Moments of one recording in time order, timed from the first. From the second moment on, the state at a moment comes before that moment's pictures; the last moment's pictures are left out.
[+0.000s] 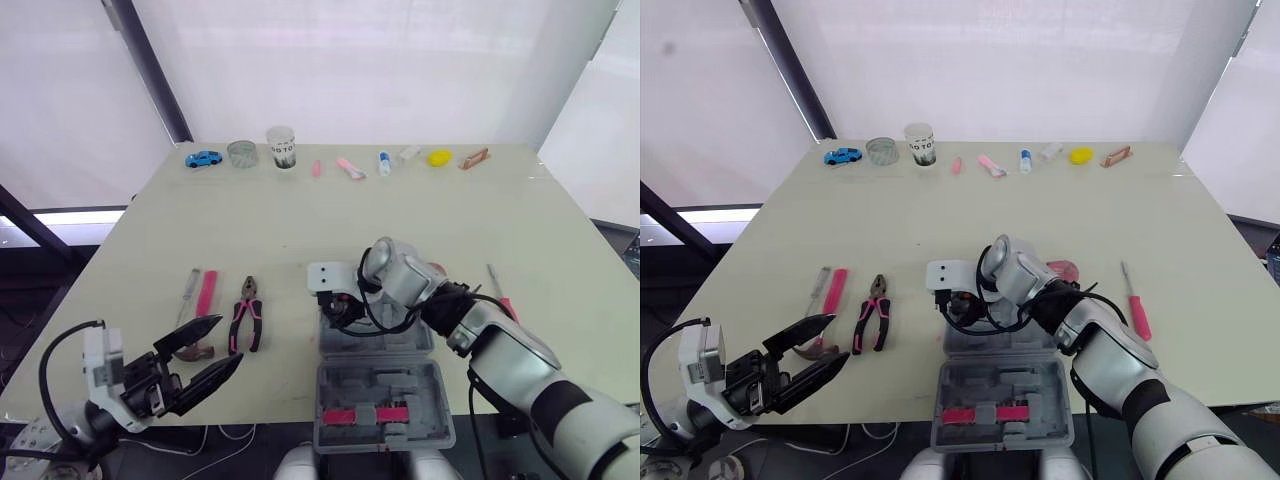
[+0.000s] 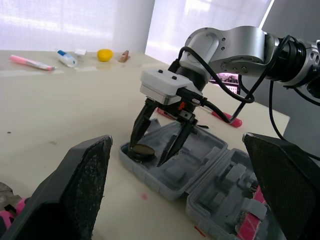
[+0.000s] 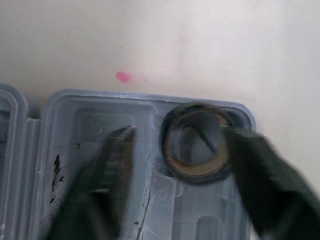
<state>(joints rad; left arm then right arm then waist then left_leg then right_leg) 0.37 0.59 0.50 -0.30 -0.83 0.21 -1.18 -1.08 -0.11 0.73 0.61 -0.22 0.48 1.15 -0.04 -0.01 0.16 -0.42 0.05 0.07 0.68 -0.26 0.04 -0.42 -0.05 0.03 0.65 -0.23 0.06</state>
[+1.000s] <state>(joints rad) 0.34 0.58 0.50 -0.29 -0.81 0.21 -1.18 -0.85 -0.07 0.38 0.61 -0.01 0.33 0.97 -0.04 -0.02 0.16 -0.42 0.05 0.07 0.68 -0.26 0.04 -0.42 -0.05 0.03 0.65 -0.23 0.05</state>
